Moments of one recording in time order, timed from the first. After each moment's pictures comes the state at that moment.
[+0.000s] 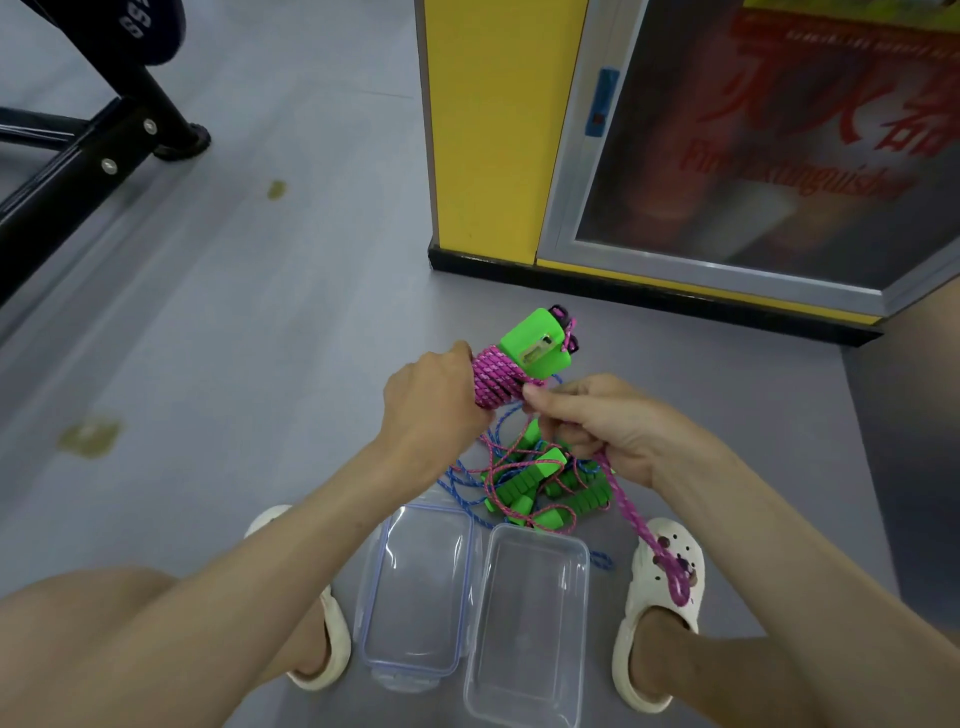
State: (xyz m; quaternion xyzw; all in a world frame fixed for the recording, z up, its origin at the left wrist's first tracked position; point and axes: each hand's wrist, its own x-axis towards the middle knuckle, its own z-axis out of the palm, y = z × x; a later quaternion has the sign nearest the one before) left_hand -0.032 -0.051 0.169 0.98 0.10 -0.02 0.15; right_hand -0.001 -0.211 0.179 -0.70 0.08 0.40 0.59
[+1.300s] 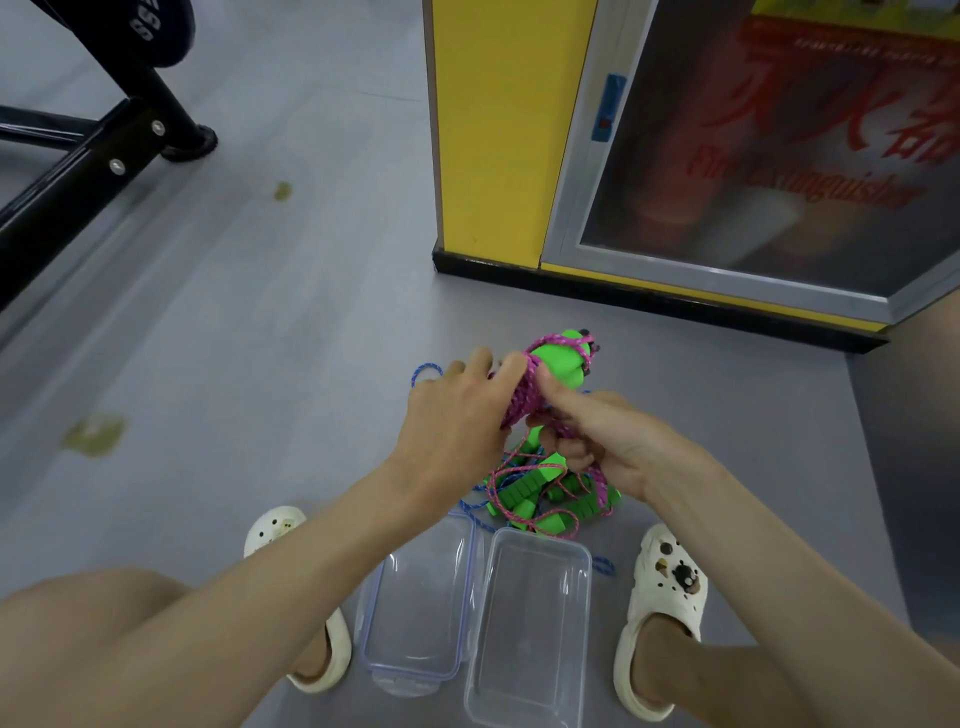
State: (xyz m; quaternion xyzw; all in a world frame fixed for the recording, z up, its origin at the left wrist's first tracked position) left_hand -0.047 -0.059 0.153 0.98 -0.07 0.15 0.05; right_hand -0.006 -0.207 0.173 -0.68 0.10 0.40 0.60
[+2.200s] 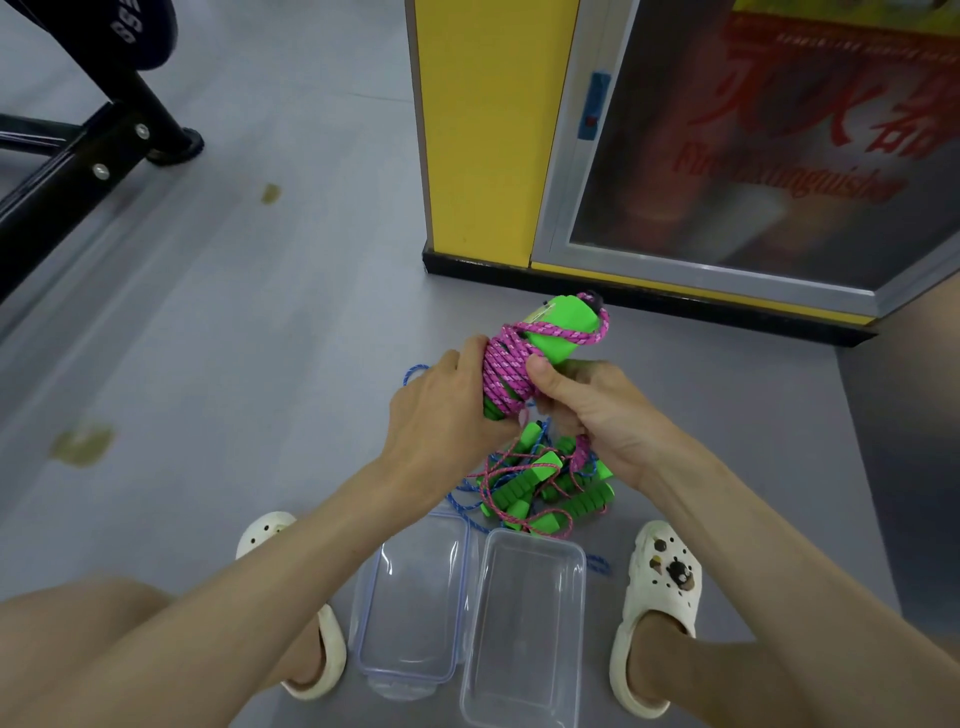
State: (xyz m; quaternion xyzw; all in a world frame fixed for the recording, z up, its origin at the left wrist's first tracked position) left_hand -0.042 -0.063 0.165 0.97 0.04 0.06 0.22; right_hand -0.001 -0.212 0.180 -0.71 -0.01 0.29 0.64
